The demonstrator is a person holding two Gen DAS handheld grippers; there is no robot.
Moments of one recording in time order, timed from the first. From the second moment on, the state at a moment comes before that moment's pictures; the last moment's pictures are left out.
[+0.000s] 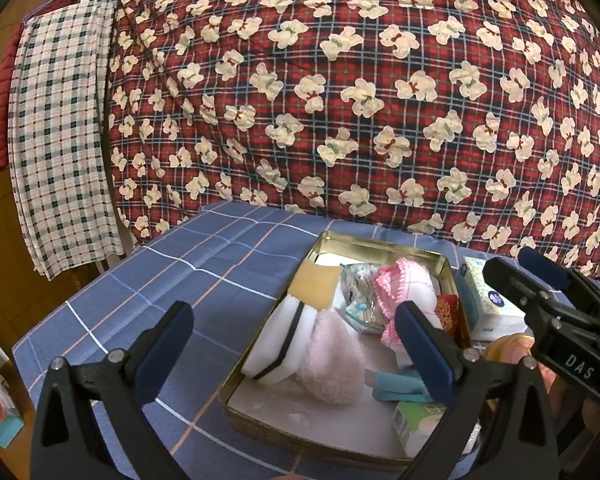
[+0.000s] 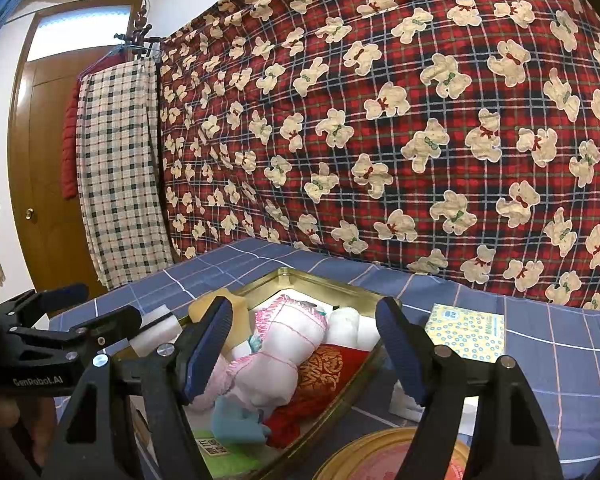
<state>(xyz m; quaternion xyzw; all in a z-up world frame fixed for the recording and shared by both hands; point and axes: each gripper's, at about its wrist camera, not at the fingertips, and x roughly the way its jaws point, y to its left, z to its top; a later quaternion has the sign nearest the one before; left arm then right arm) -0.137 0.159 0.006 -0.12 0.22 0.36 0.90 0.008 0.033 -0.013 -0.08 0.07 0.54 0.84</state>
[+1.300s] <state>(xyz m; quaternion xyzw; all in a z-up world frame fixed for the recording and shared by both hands) -0.140 0.157 0.005 -0.10 0.22 0.36 0.90 0.008 0.033 -0.015 -0.08 0.07 0.54 0.84</state>
